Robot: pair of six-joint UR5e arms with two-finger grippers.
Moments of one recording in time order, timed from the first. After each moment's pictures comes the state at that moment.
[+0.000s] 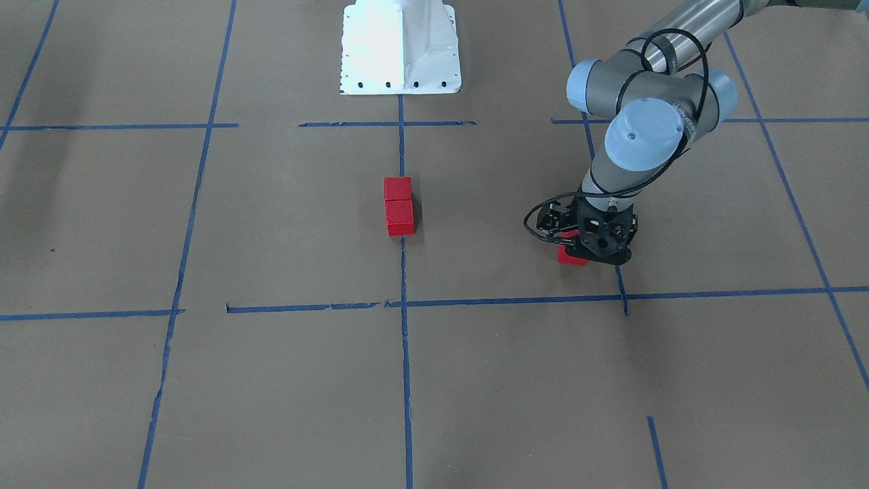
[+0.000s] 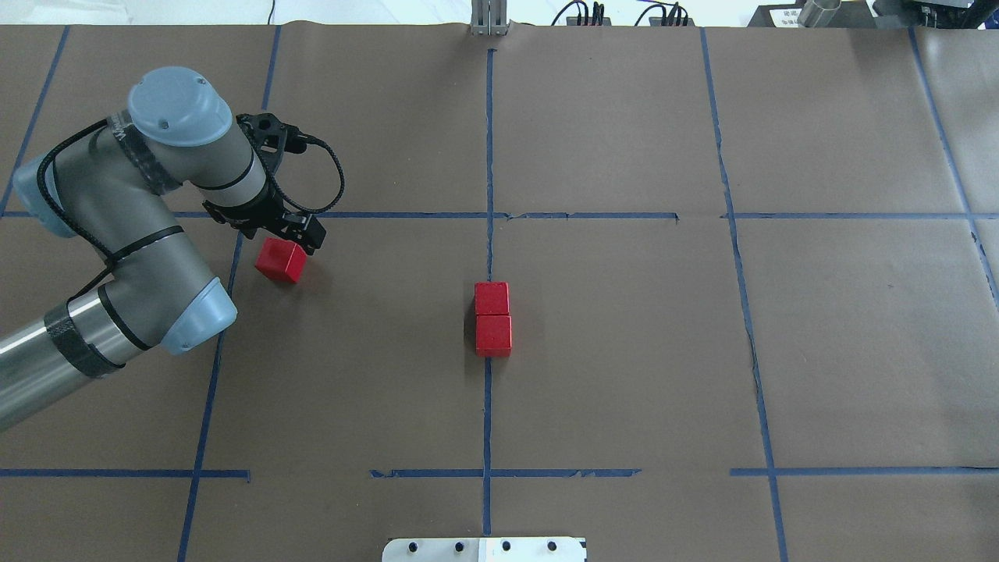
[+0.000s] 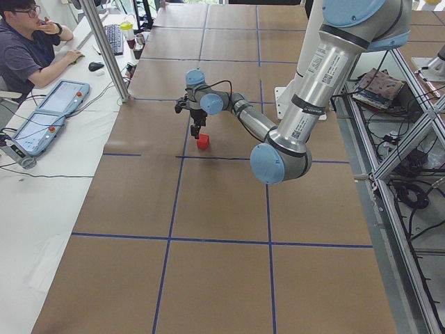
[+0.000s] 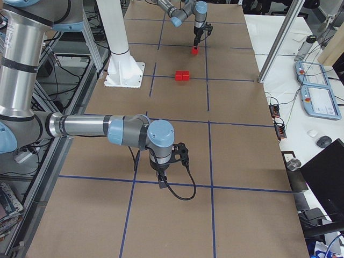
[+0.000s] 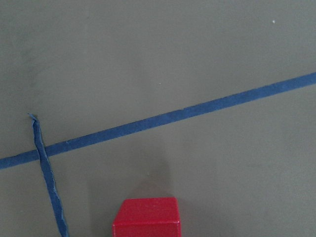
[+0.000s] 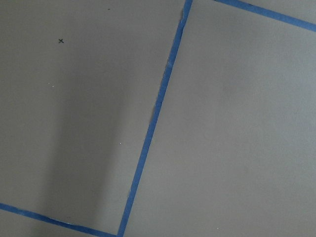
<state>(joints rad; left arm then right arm) -0.78 -2.06 -1.61 -1.66 -2.06 -0.71 1.61 -1.87 1.91 -1.73 2.30 -0.39</state>
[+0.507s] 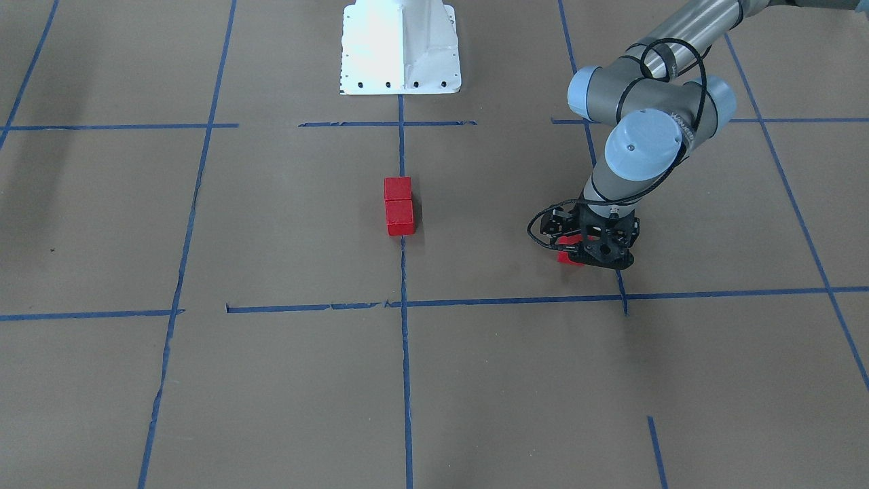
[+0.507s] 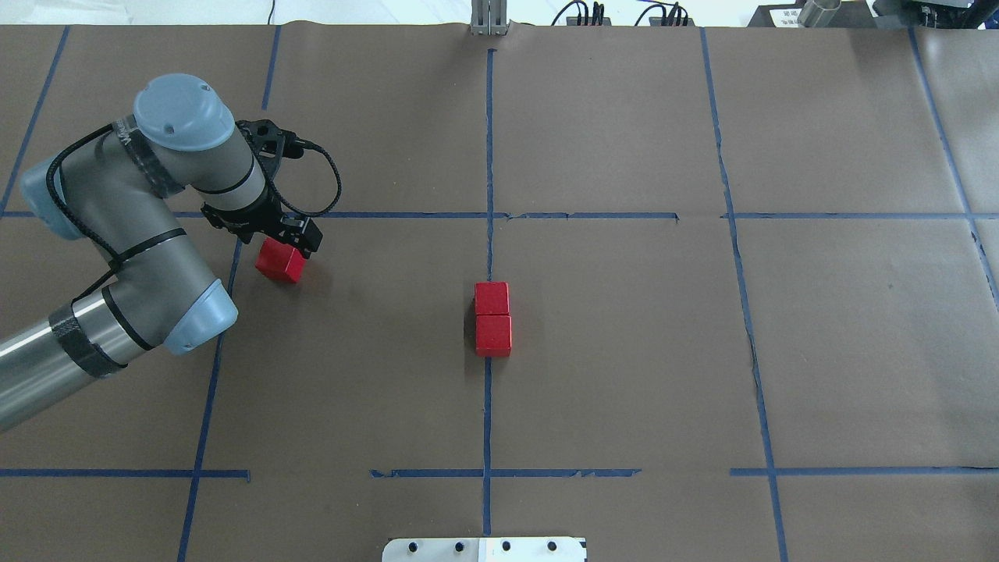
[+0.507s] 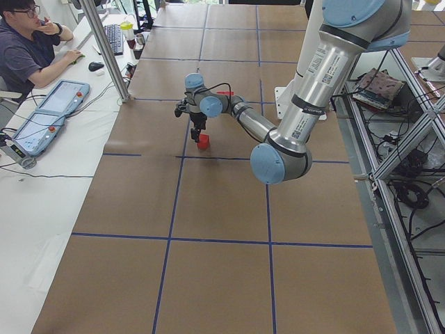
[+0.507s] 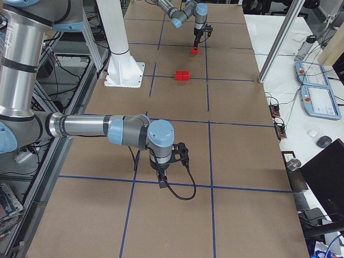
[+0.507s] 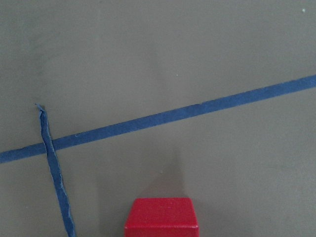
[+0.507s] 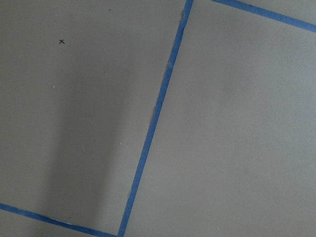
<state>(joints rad) -0.77 -2.06 -1.57 -1.66 -2.06 -0.71 1.61 -1.87 1.91 -1.73 2.30 -0.39</state>
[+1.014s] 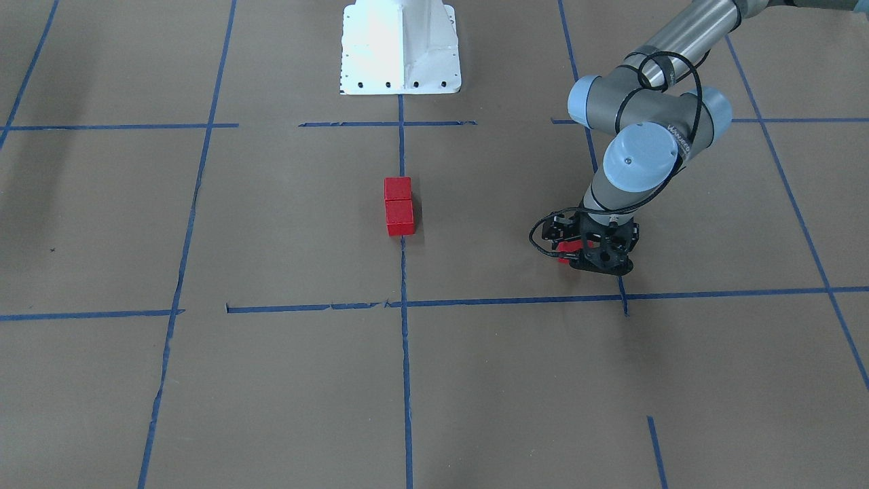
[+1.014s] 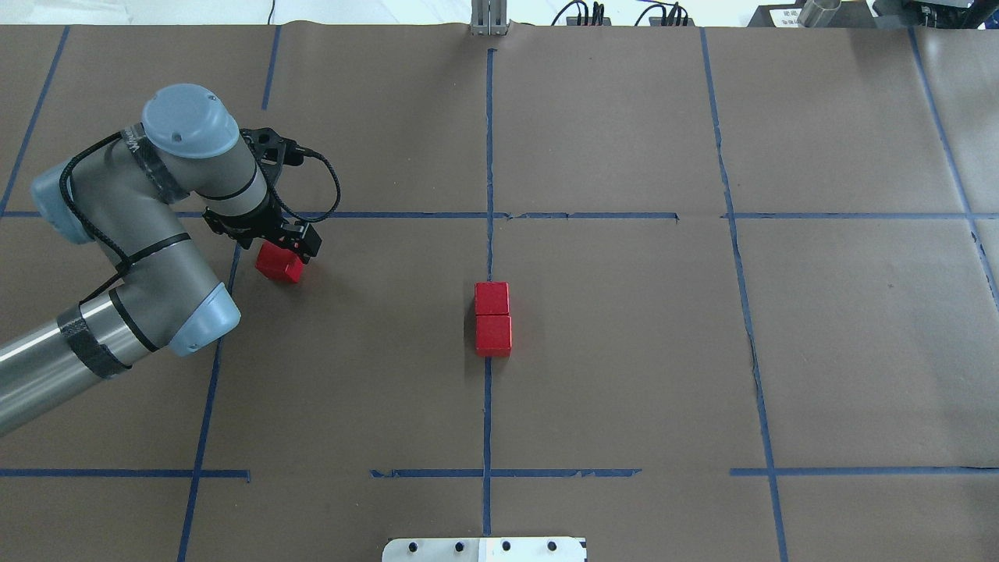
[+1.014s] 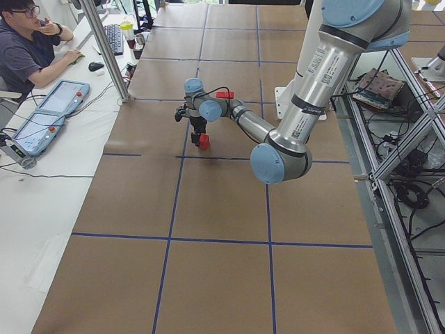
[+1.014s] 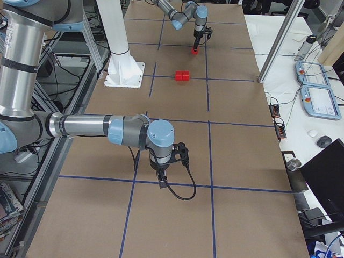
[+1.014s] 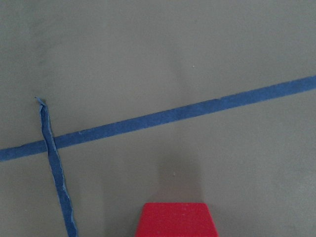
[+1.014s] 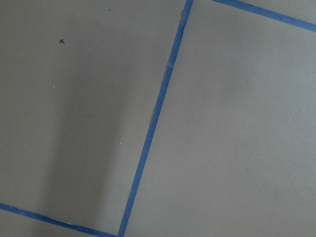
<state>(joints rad) -0.77 -2.06 -1.53 -1.68 -2.06 -0.72 1.61 -1.87 1.91 -1.73 2.30 -0.39</state>
